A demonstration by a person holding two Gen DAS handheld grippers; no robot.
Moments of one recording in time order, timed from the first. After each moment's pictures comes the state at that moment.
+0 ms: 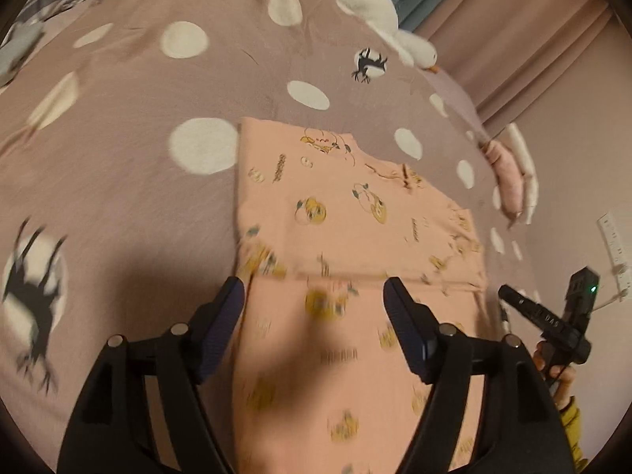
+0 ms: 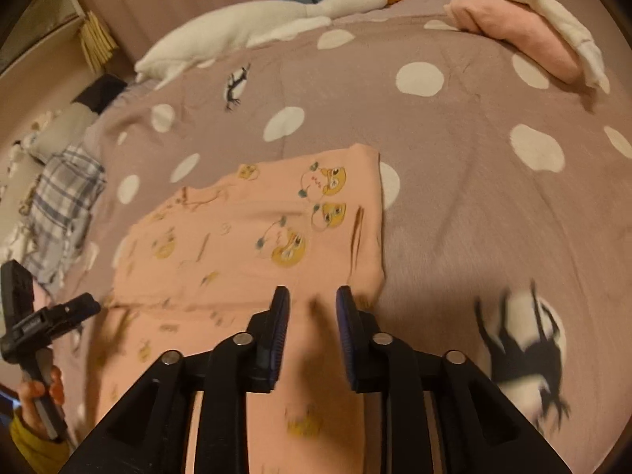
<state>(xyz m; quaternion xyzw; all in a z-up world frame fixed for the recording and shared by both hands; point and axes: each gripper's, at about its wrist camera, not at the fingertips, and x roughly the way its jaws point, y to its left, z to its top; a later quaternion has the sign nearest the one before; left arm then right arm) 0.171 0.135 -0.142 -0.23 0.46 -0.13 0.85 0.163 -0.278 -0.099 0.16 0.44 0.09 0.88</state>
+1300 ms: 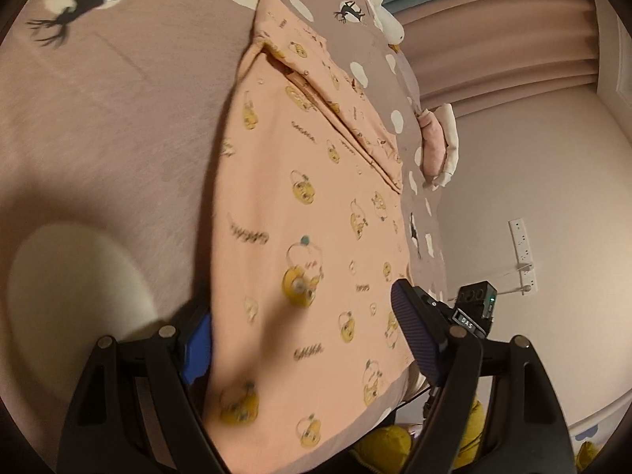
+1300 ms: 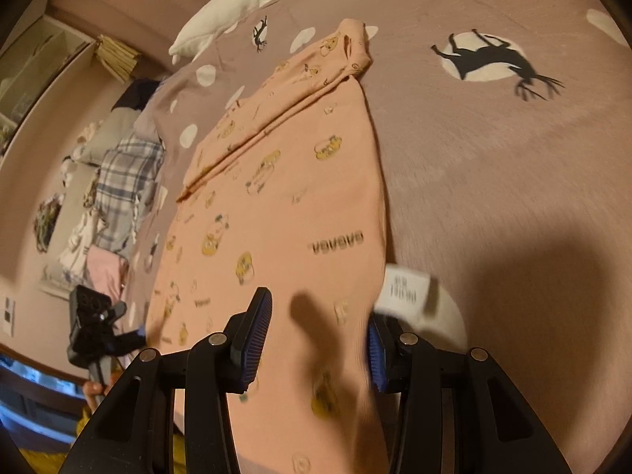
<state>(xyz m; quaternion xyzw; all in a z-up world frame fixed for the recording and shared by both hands) 0.042 0.141 -0.191 -0.39 0.48 -0.25 0.74 0.041 -0.269 -0.163 0.30 0.47 0.17 0.81</state>
